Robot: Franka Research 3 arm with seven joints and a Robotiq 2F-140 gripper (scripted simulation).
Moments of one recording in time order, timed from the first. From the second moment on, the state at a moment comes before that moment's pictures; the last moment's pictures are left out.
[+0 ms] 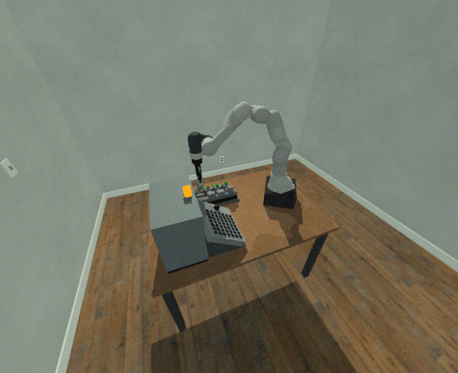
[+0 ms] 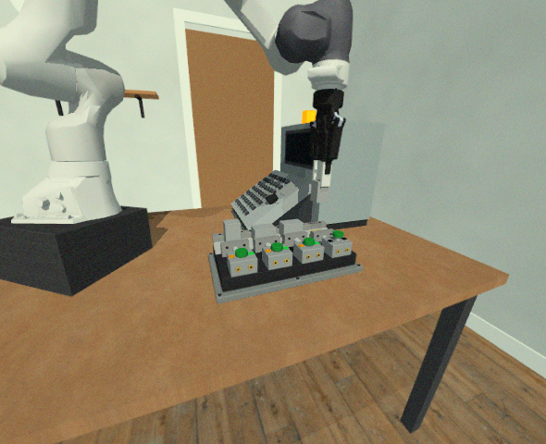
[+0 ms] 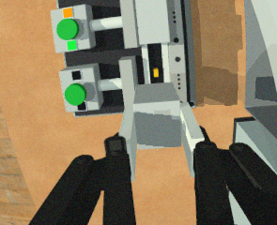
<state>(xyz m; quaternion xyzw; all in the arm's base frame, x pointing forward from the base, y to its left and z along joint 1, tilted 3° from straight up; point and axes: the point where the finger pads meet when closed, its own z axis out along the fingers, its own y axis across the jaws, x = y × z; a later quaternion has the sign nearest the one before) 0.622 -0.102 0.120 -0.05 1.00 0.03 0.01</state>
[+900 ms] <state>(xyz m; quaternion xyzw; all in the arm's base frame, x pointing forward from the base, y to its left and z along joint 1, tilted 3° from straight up) 0.621 -0.098 0.107 -0.06 1.00 0.03 0.01</state>
